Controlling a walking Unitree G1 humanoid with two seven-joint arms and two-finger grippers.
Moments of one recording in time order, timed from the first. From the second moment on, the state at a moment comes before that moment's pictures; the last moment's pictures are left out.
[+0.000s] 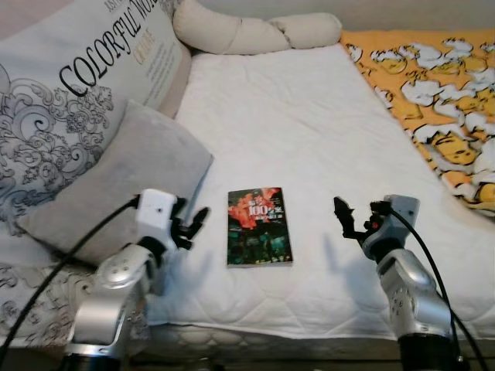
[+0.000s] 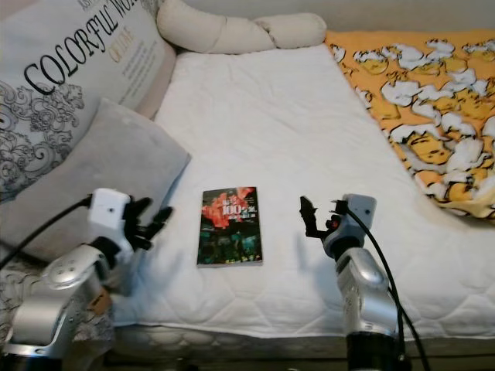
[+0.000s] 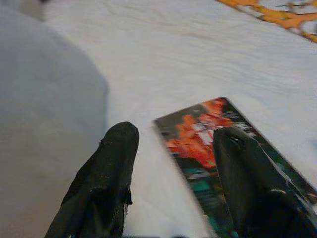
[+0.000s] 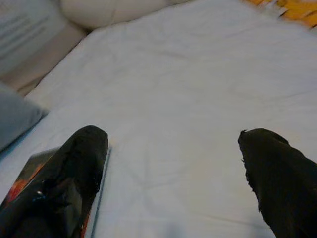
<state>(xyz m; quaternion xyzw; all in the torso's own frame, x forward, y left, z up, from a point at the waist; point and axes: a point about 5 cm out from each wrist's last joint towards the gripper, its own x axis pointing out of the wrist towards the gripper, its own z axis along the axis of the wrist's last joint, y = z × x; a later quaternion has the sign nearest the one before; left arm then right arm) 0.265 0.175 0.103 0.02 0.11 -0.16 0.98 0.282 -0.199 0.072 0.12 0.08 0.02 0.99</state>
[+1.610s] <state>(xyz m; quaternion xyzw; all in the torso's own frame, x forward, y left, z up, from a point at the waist) 0.285 0.198 0.112 0.04 0.12 -0.07 0.99 0.289 -0.173 0.089 0.09 0.08 0.01 0.99</state>
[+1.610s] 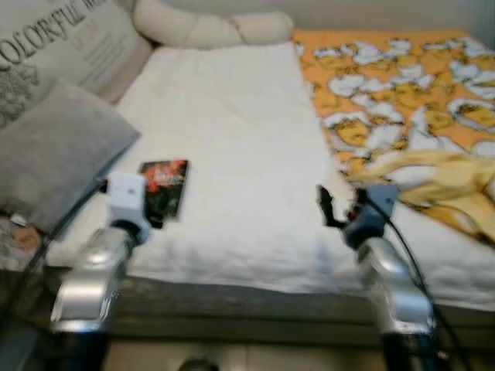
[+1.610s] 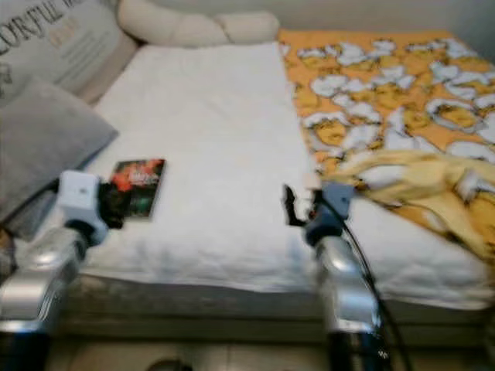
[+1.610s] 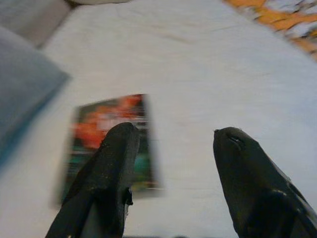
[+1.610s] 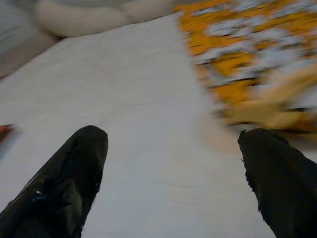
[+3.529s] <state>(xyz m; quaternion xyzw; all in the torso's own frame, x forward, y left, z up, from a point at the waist) 0.290 0.193 0.108 0.04 0.12 -0.05 0.99 0.291 -0.186 0.084 0.06 0.10 0.00 0.99</state>
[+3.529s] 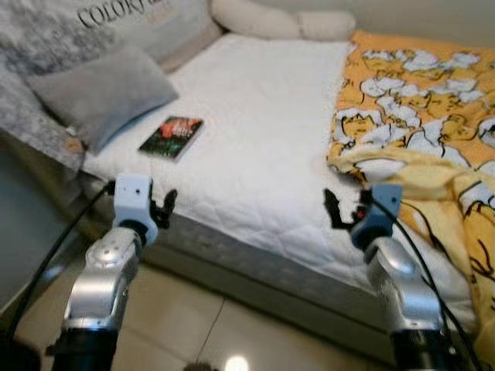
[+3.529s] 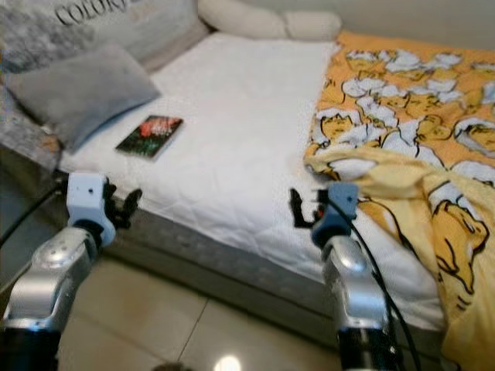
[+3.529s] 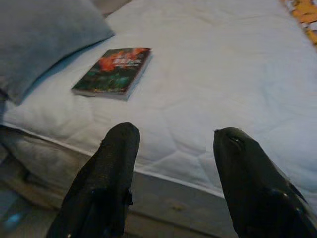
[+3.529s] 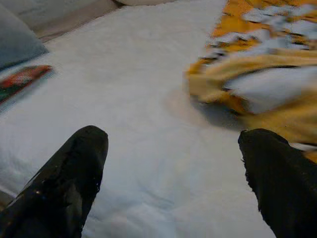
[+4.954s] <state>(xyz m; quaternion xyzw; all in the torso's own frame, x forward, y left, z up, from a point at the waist) 0.293 0.190 0.108 0.04 0.11 -0.06 0.99 0.293 -0.191 0.086 0.04 0.10 0.01 0.99</state>
